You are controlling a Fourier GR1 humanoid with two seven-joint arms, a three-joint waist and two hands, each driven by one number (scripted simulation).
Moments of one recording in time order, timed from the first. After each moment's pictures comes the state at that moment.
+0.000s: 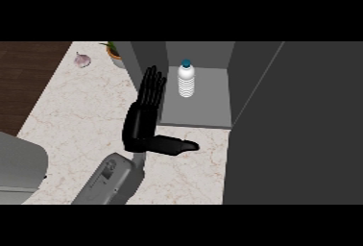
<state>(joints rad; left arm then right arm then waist) -0.39 0.04 -0.38 -1.30 0.44 0.28 -0.43 0.65 -0.08 0.30 -2.18 -0.21 0.23 -0.19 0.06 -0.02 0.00</state>
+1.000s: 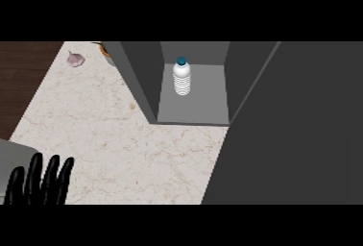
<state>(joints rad) 0.45 0.38 -0.44 -2.21 0.45 0.28 -0.43 0.60 -0.26 0.52 -2.30 0.05 0.34 -0.04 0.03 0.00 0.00</state>
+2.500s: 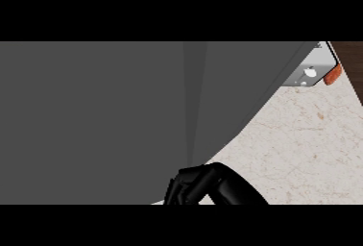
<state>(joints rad) 0.93 0.57 0.07 -2.29 0.84 -0.23 -0.60 -0.13 -0.01 0.60 -2.04 -0.17 0.01 0.40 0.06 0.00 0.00</state>
